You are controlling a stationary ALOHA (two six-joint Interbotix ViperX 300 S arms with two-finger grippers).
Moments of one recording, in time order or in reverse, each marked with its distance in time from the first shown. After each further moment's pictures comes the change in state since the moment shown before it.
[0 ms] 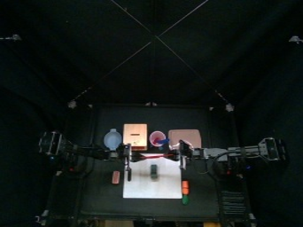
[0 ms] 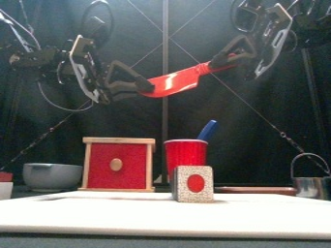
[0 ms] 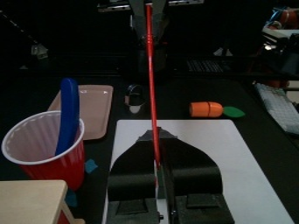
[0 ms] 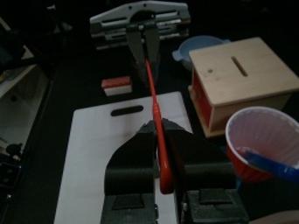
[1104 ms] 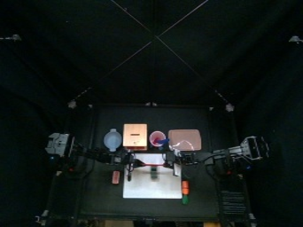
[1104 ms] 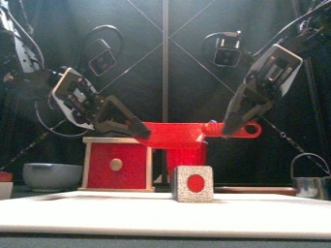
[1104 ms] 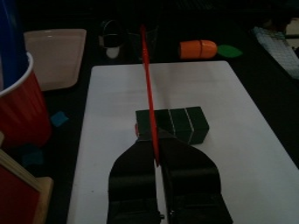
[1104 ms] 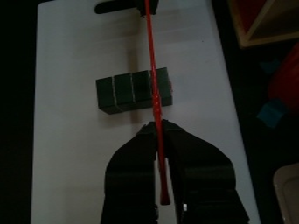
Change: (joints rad) left arm -0.075 0.190 -0.002 0.021 0.011 -0.008; right arm 0.043 0.285 -0.064 0.021 0.202 -0.003
